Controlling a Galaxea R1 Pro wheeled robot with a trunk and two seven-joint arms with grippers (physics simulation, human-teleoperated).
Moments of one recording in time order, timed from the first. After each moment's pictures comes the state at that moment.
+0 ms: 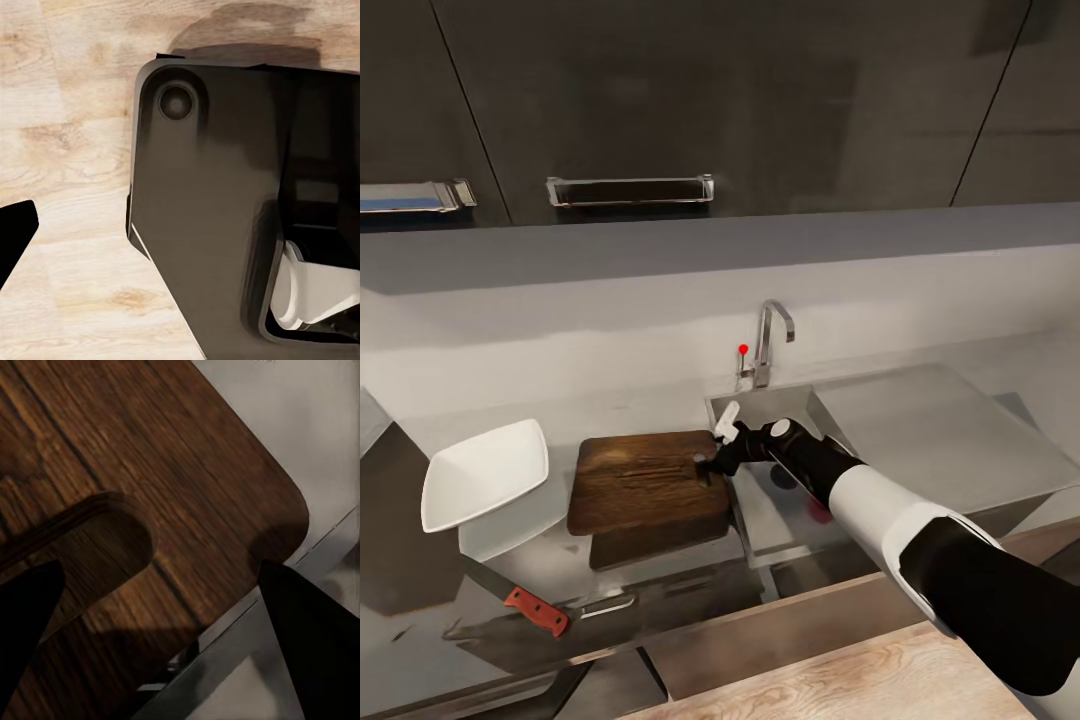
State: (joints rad) left arm 0.22 0.01 0.01 -0.62 0.10 0.00 -0.01; right arm -1.18 0.12 0.73 -0.34 0.01 0.11 0.59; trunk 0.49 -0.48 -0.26
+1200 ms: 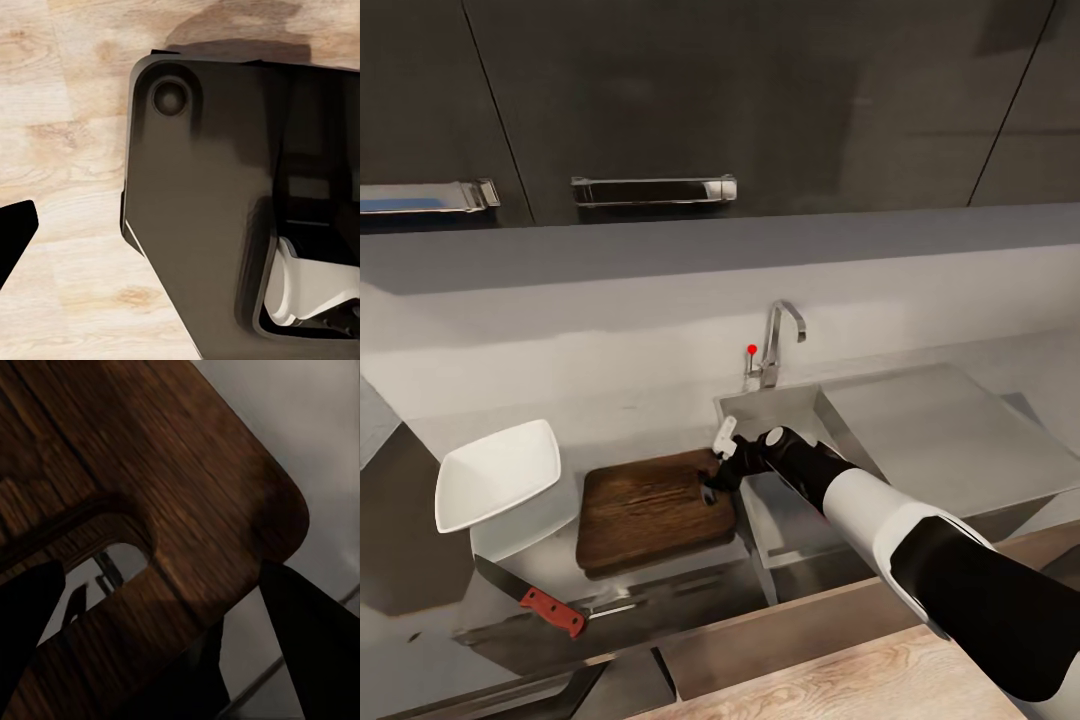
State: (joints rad) left arm 0.22 0.00 0.01 -0.61 0.10 0.00 -0.01; right arm -1.18 0.15 0.76 -0.28 0.09 0.14 0.62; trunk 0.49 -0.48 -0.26
